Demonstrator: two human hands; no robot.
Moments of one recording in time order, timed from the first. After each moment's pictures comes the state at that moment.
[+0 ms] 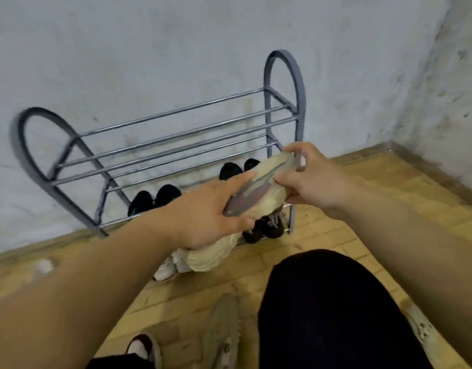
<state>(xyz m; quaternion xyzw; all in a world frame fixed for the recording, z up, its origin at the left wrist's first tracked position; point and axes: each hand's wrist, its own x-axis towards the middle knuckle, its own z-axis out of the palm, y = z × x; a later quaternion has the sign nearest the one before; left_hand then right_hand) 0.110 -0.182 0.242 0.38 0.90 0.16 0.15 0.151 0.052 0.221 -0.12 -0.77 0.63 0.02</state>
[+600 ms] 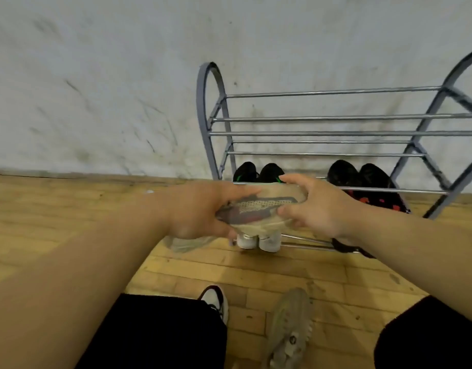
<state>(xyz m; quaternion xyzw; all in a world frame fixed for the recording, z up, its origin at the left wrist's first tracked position) 0.131 -0.418 0.248 0.23 0.95 0.11 0.17 0.109 -0.167 0.210 0.08 -0.87 0.45 -0.16</state>
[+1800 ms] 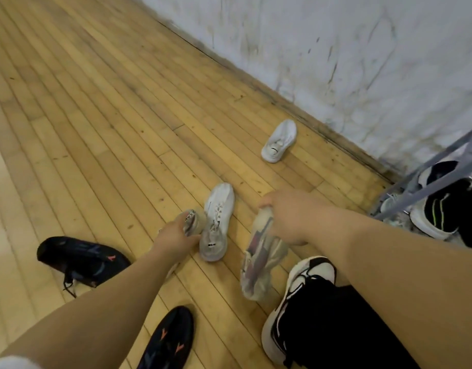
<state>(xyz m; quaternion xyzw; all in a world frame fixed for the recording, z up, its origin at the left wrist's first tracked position) 0.388 -0.740 -0.110 -0.47 0.79 0.38 0.05 0.204 -0.571 0.096 0.45 -0.83 -0.11 -0.31</state>
